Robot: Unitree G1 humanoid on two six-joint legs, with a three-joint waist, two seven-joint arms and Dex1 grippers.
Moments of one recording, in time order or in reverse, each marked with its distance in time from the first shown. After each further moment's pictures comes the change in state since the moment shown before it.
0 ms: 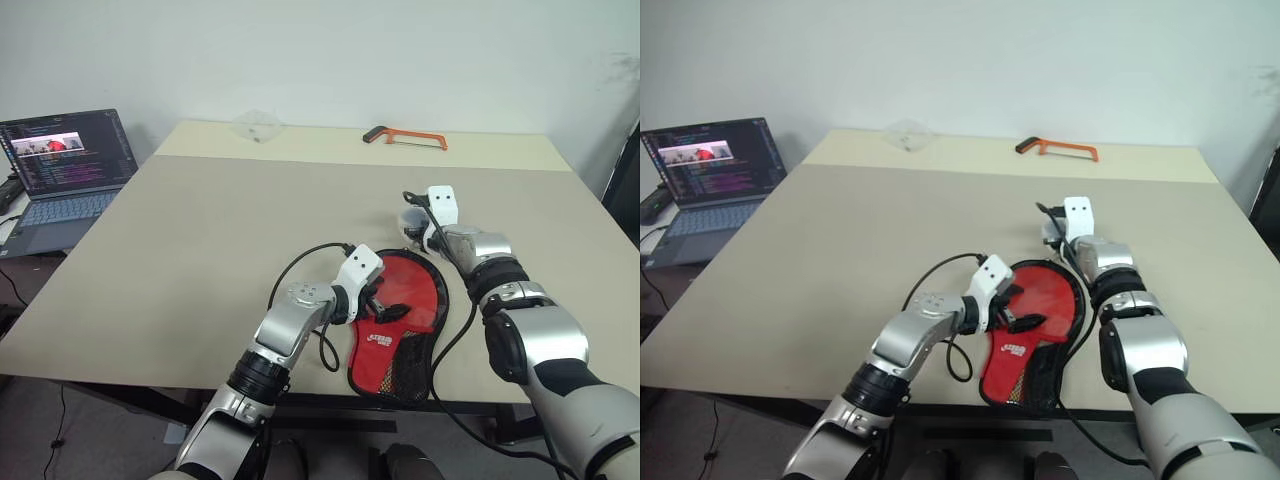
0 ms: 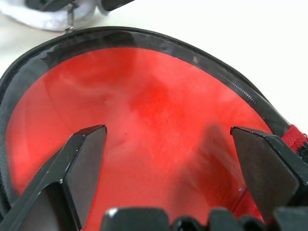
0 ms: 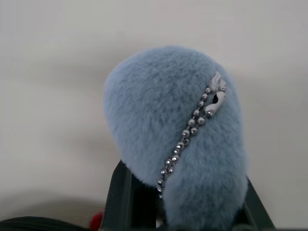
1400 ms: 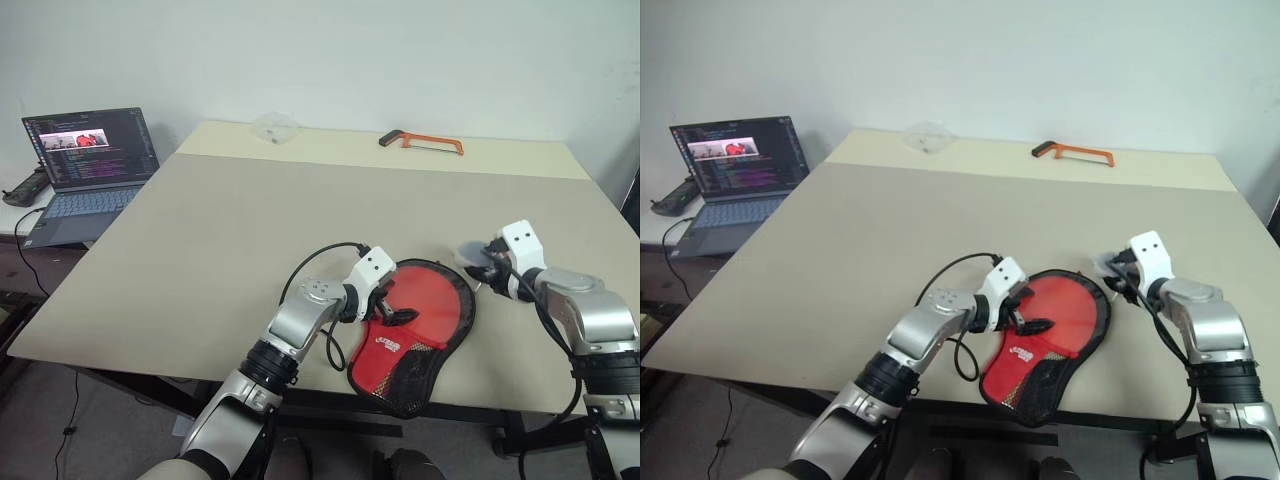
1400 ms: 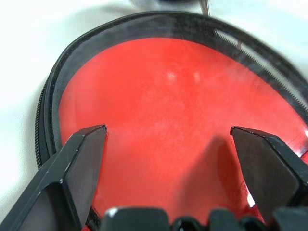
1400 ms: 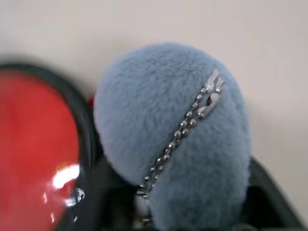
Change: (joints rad) left arm -0.064 -0.006 -0.059 0.125 0.020 -0.068 -0.037; right arm 0.632 -0.338 -0.012 -1.030 0.081 0.331 0.297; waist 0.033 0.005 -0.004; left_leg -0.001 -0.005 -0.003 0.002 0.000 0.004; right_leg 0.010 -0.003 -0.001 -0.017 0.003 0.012
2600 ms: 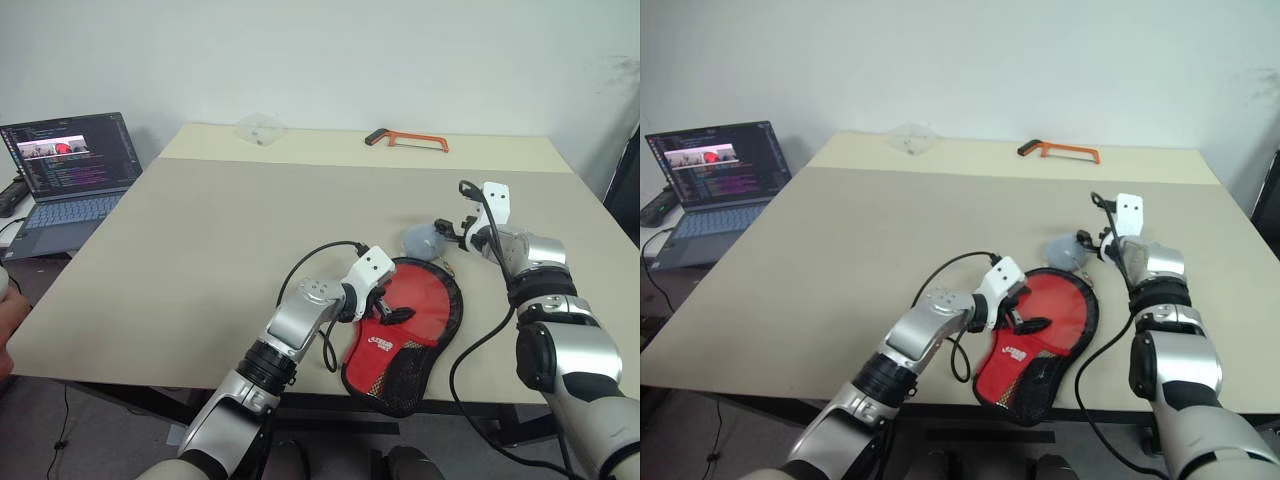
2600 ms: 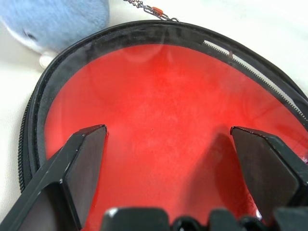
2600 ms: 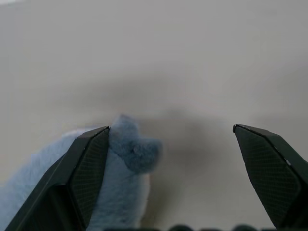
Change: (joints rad) left arm 0.007 0.011 -0.009 -0.021 0.012 0.002 0.026; right arm -0.546 0.248 -0.150 0.859 0.022 -0.219 -0.296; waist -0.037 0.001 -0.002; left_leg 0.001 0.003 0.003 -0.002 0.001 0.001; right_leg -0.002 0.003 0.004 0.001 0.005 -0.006
